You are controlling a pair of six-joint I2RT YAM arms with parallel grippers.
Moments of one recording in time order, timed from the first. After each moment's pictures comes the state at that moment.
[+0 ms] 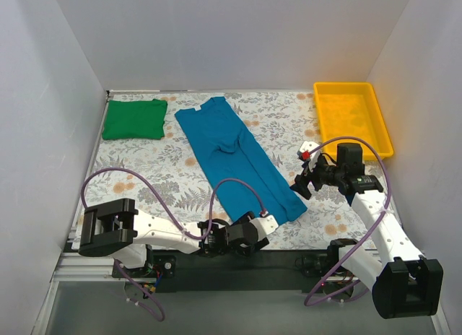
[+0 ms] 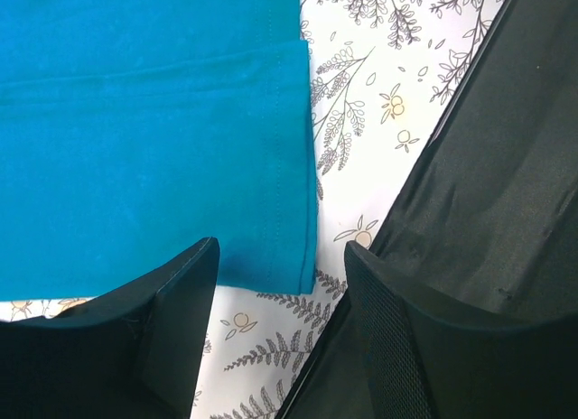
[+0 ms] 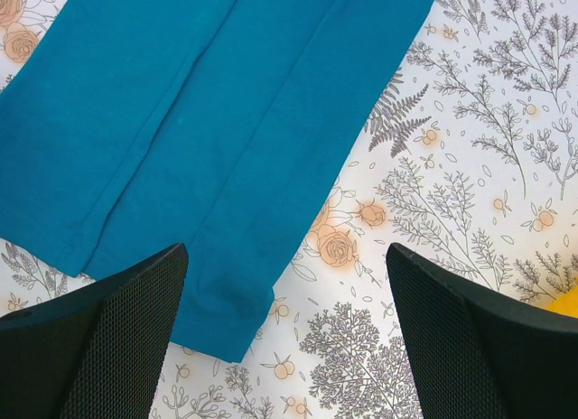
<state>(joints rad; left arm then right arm) -1.48 1.50 0.69 0.03 -0.36 -0.18 0.11 0.96 0.67 -0.47 -0.72 -0.66</state>
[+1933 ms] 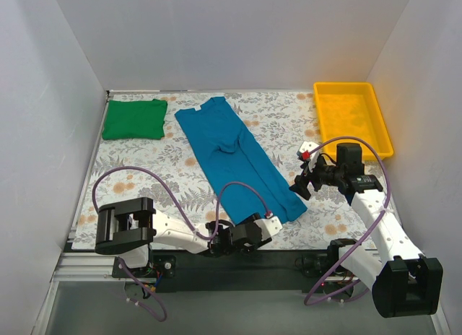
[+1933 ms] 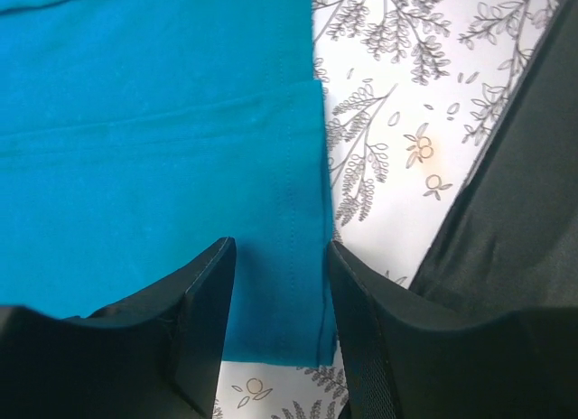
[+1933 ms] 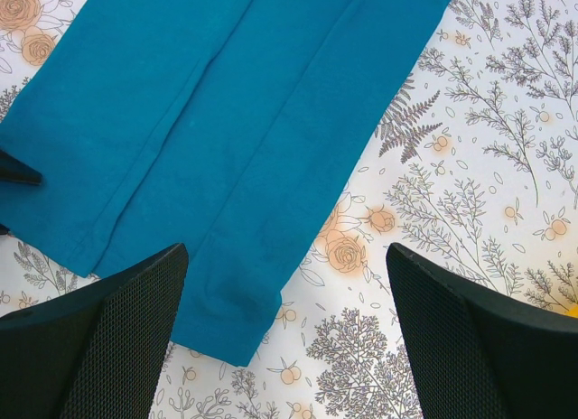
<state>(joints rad) -1.46 1.62 0.68 0.22 -0.39 -0.08 0.11 0.97 0.67 -0.47 -0.75 -0.66</state>
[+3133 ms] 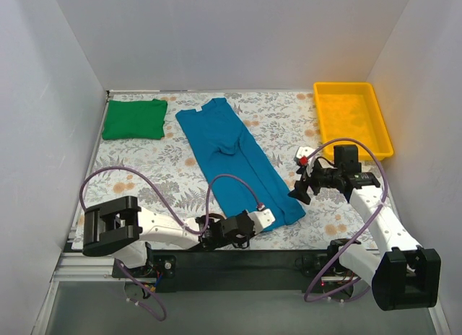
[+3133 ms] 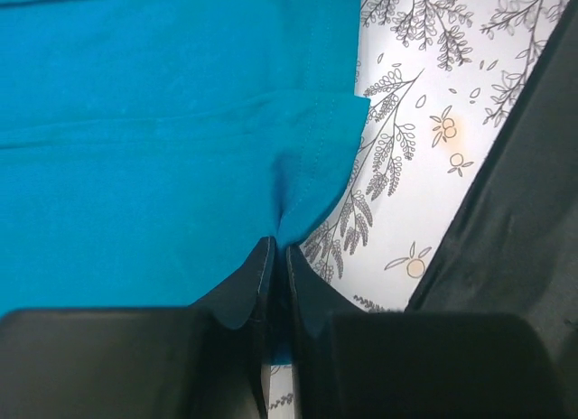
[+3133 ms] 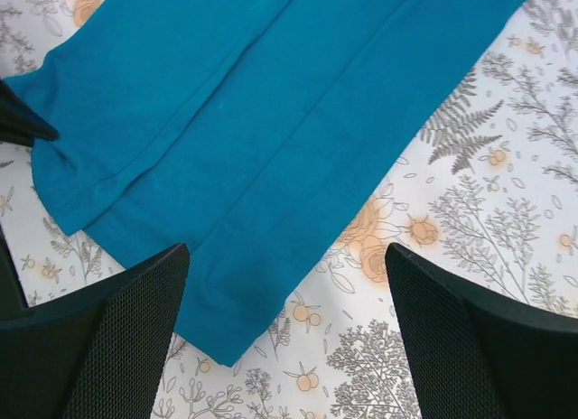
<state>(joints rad) -1.39 1.53 0.63 0.19 -0.30 -0.09 0.11 1.02 0.67 -0.53 -0.82 -0.76</state>
